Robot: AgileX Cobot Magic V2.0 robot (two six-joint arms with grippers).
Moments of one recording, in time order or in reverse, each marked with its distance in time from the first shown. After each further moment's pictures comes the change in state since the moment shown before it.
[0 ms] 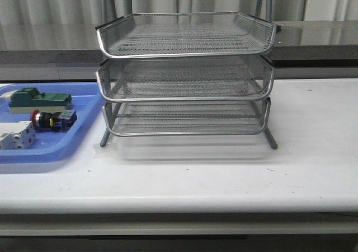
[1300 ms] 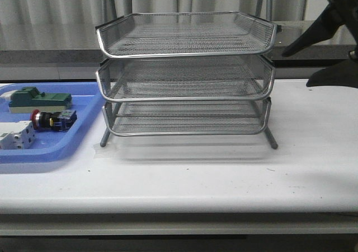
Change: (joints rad) left arm 0.000 0.000 0.000 0.000 0.000 0.000; right arm 0.043 1.026 -0.271 1.398 0.037 -0.836
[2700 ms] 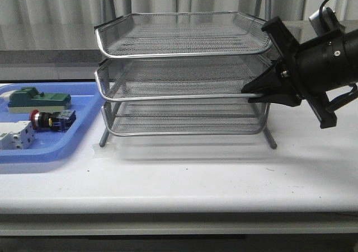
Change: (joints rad) left arm 0.000 0.000 0.000 0.000 0.000 0.000; right arm 0.000 0.401 -0.175 0.216 0.237 -0.305
